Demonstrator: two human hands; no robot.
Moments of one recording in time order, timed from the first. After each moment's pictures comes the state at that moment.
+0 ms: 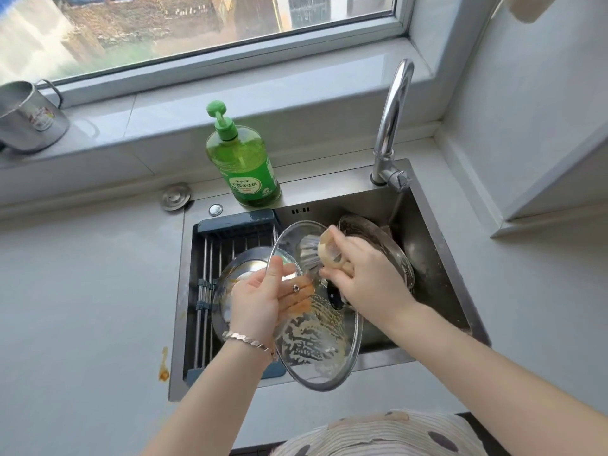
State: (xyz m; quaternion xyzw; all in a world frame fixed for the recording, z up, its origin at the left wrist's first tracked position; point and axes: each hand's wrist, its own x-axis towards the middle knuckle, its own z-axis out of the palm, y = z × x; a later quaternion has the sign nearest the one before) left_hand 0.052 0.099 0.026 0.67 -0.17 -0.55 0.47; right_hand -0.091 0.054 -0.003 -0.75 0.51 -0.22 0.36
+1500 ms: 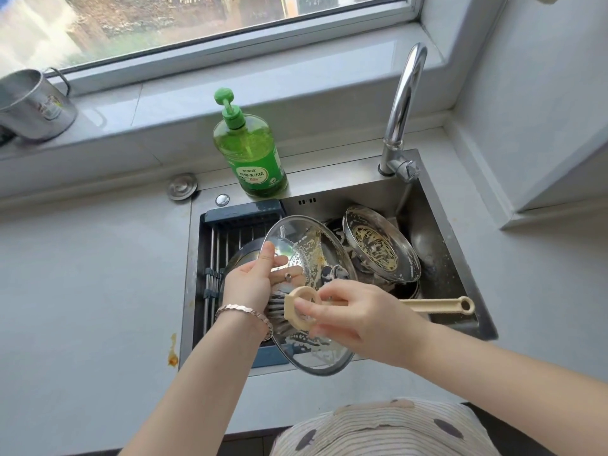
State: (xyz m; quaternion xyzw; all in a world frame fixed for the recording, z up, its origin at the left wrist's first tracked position) left_hand 0.070 0.094 0.021 0.73 -0.15 -0.52 0.42; right_hand -0.097 0.088 -0.022 -0.90 0.21 -0.30 0.24
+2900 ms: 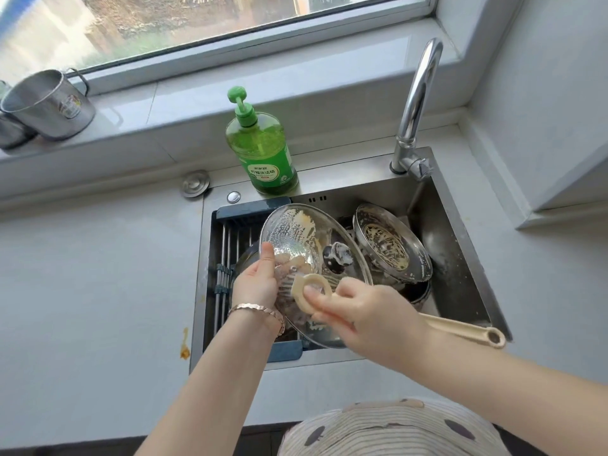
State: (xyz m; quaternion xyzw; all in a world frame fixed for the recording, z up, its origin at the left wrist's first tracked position) left_hand 0.069 0.095 0.017 0.74 -0.09 -0.50 0.45; right_hand -0.086 0.096 -0.007 -0.88 0.33 -0.23 0.27
